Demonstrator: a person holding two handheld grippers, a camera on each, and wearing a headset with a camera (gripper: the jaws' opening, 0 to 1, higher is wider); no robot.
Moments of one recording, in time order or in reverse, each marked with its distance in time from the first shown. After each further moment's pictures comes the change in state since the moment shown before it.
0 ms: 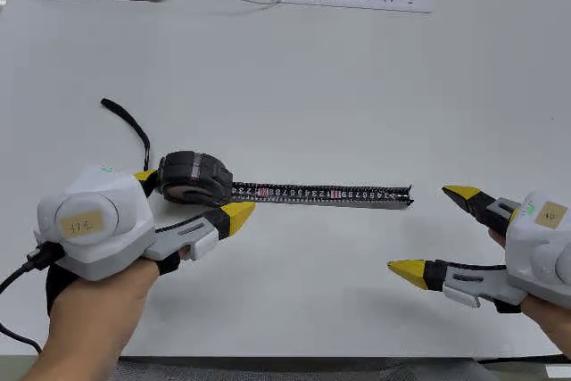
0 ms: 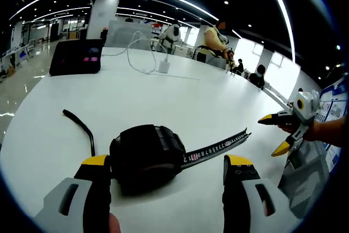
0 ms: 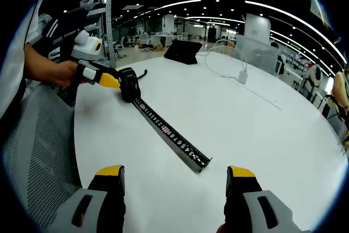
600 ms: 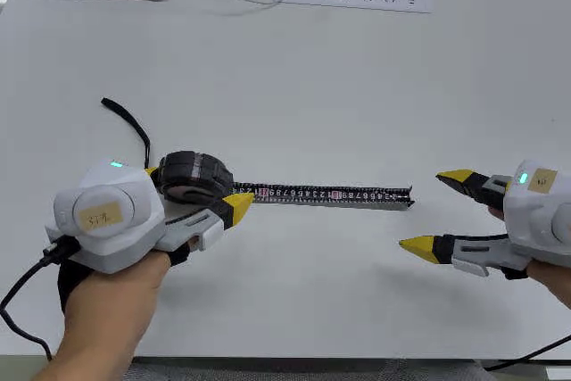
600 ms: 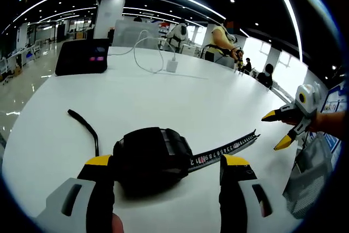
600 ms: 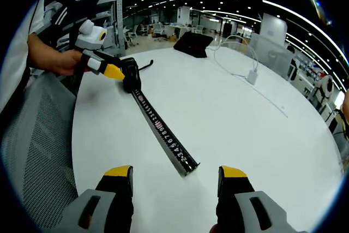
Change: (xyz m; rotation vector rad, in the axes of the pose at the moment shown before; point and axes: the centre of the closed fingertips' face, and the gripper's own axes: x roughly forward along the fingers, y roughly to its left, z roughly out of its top) left arm 0.006 0.007 0.001 -0.005 0.009 0.072; right arm 0.008 -0.018 0.003 -0.098 0.079 0.080
